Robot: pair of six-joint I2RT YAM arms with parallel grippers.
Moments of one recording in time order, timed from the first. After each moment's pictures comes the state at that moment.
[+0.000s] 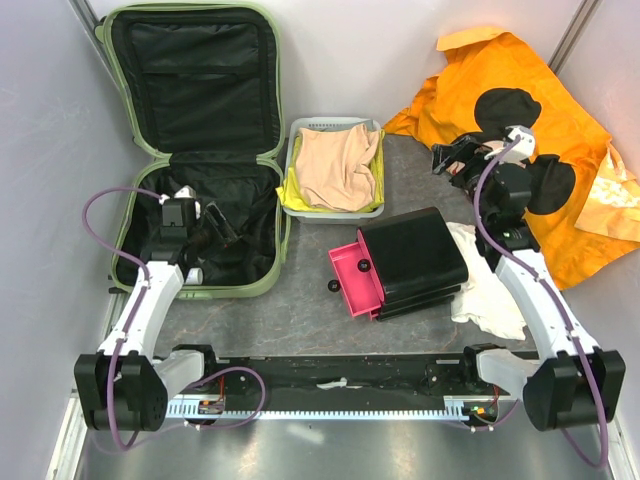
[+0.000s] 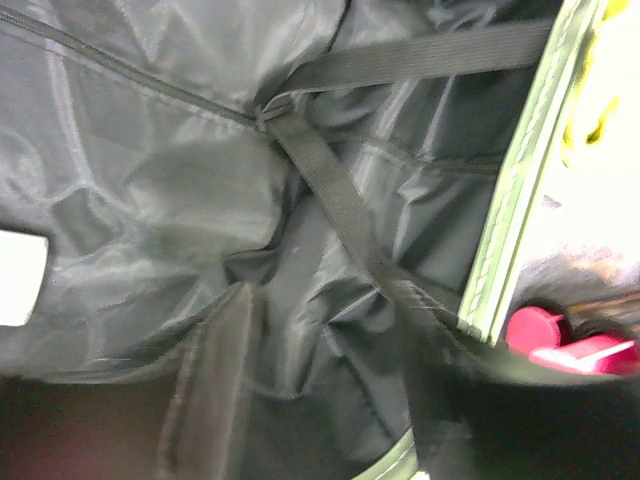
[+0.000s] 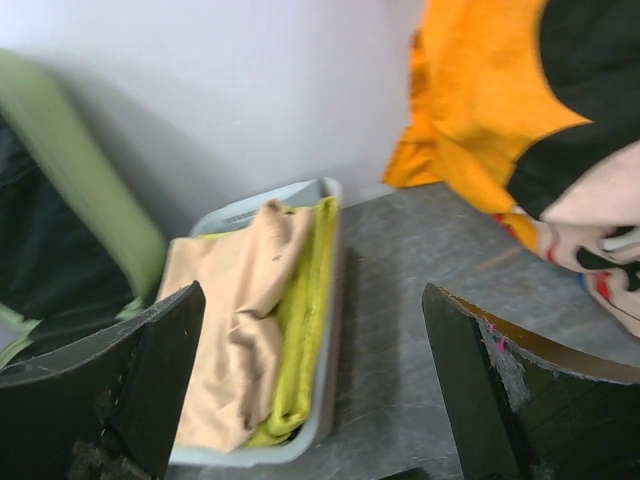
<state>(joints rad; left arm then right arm) -0.01 1.09 0.80 -0.48 0.11 -0.57 0.10 1.10 0.92 0.20 -0.01 0.50</state>
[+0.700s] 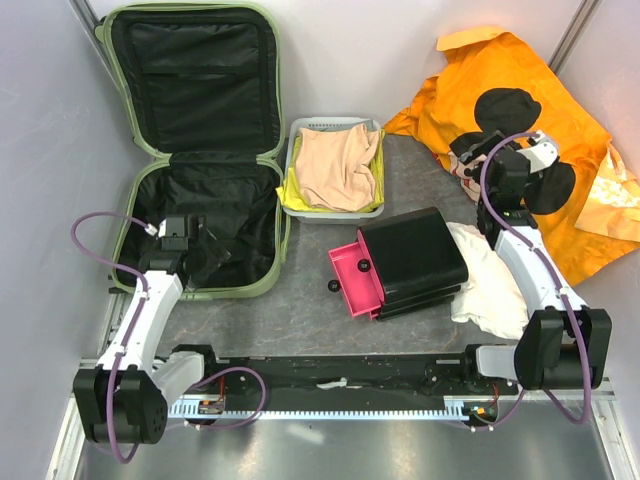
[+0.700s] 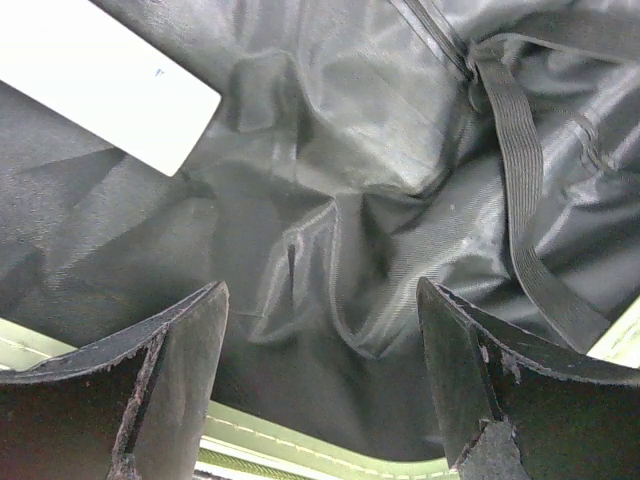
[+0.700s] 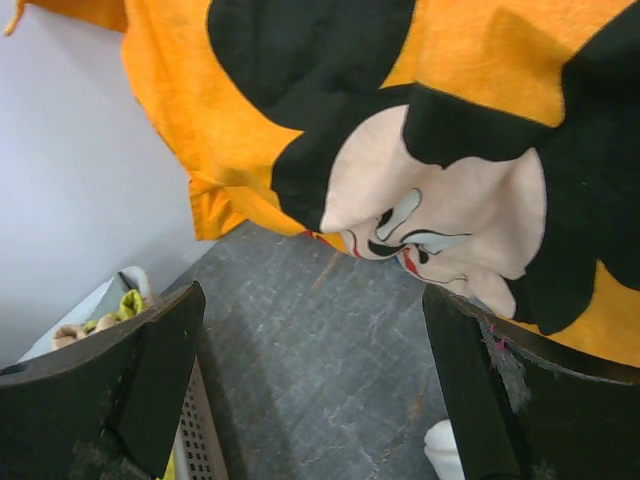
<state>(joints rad) -0.01 1.02 0.76 -0.74 -0.12 -0.75 0.00 1.30 0.99 0.12 0.40 0.61</state>
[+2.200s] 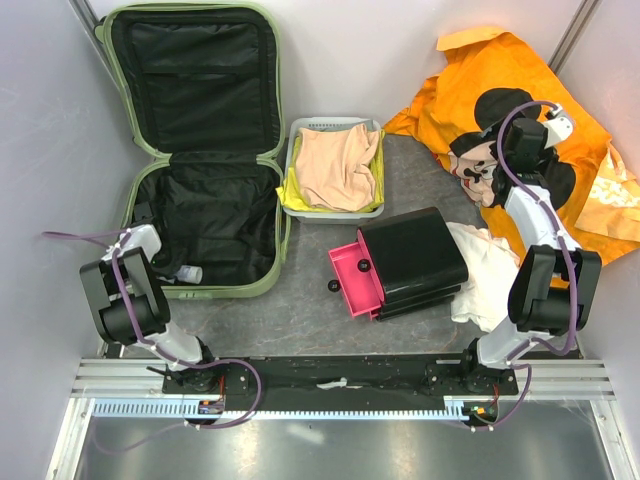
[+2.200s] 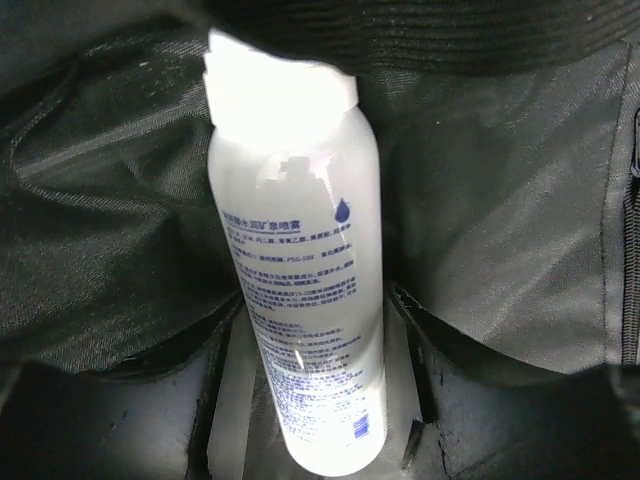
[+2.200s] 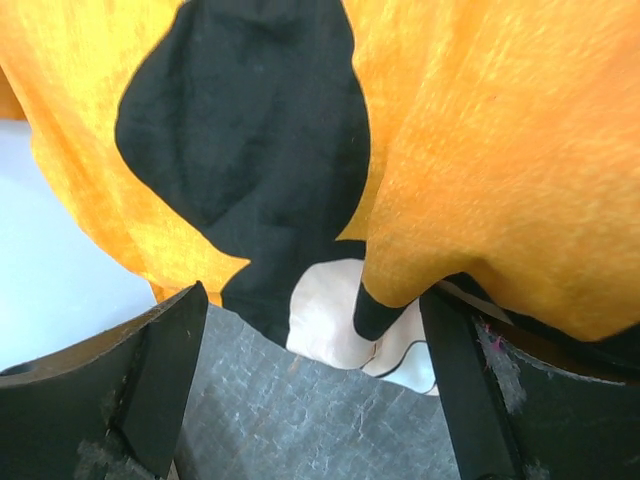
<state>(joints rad) 0.37 1.61 0.91 -0.63 -0.24 -0.94 -0.15 1.64 1.29 0.08 0.32 0.63</state>
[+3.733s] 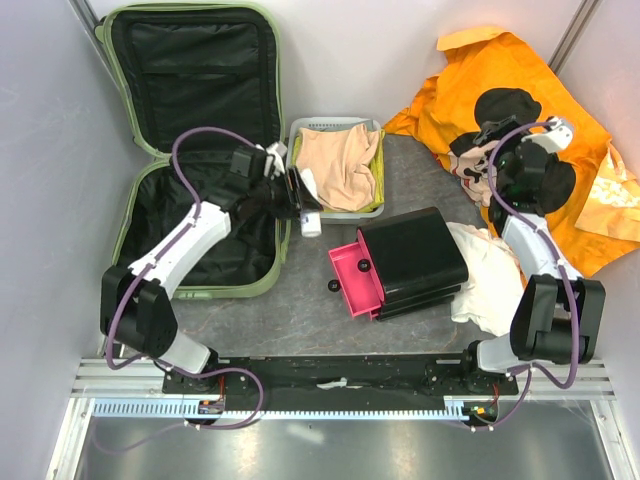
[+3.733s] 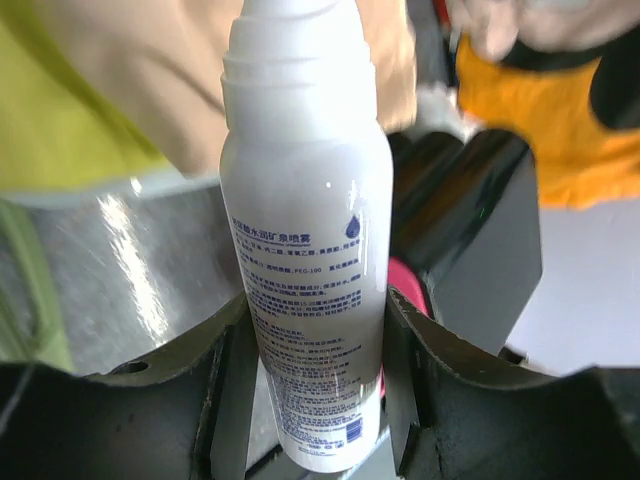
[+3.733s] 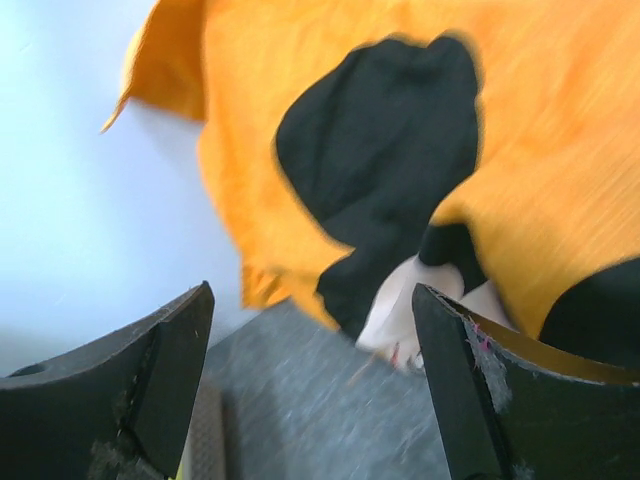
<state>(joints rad) -0.38 1.51 1.30 -0.43 0.44 -0.67 -0.13 1.47 1.06 0.43 0.20 0.54</state>
